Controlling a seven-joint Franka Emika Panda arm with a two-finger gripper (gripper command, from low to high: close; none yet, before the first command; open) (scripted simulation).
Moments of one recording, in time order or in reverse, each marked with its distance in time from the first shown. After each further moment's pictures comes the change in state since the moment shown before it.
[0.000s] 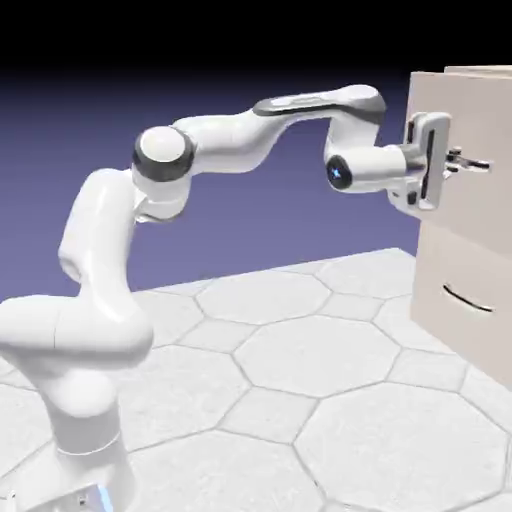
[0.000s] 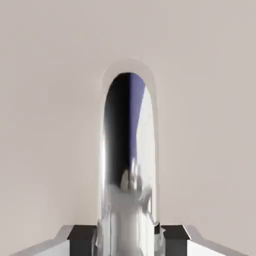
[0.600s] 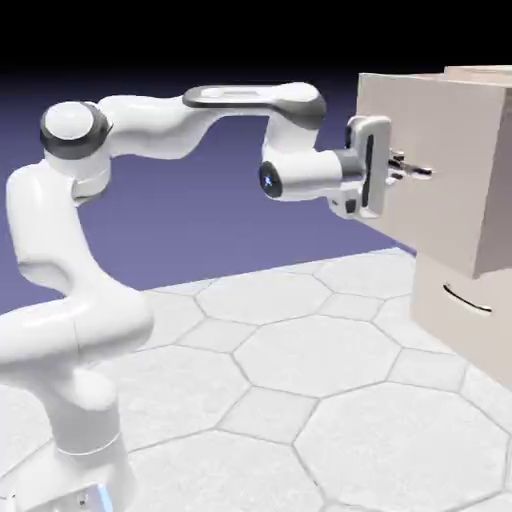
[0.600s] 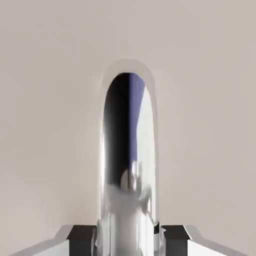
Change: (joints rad) arm 0.645 0.037 -0.462 -0.591 0.058 -0.114 -0.118
